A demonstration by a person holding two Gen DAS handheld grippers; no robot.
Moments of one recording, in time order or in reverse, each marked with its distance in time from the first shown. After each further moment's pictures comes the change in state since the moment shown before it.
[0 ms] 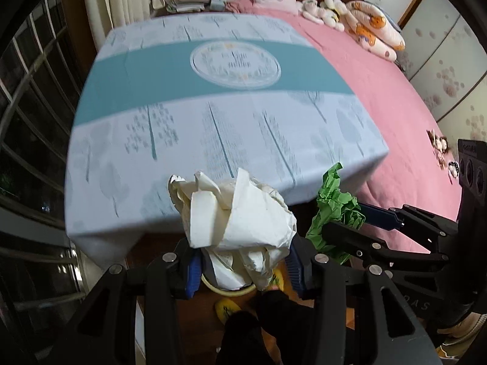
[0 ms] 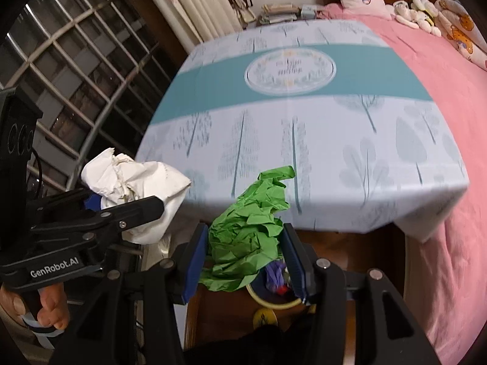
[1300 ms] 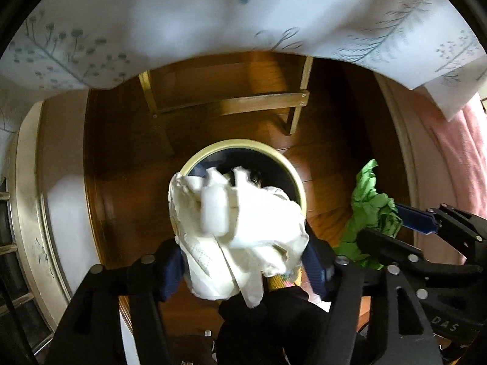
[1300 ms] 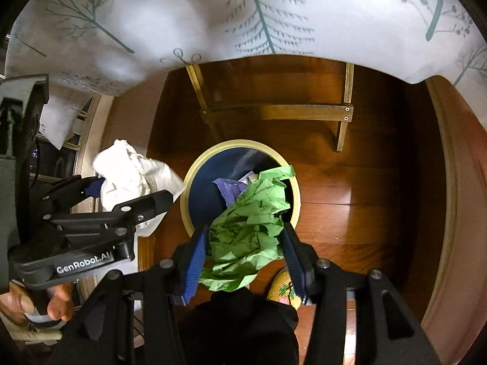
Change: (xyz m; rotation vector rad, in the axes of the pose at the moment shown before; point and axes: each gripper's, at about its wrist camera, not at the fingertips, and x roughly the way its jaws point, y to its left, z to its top) left arm 0.319 0.014 -0.154 -0.101 0.267 0.085; right arm 0.236 -0.114 -0.148 0.011 0.292 -0.031
